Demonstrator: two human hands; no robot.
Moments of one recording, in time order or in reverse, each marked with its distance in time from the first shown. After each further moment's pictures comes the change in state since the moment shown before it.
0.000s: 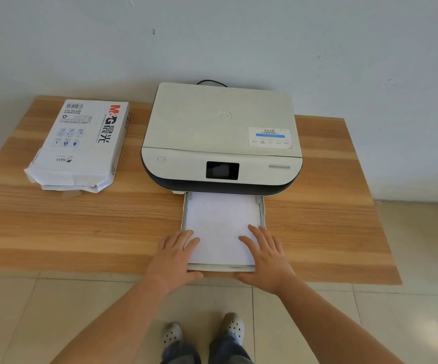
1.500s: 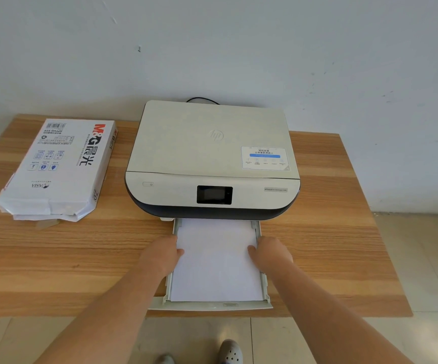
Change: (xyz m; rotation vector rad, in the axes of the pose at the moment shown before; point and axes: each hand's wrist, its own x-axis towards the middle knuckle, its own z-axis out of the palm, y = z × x) left_hand 0.095 -0.028 -0.032 -0.273 -0.126 -0.357; right_hand 0.091 0.028 -0.045 0.225 -0.139 0.536
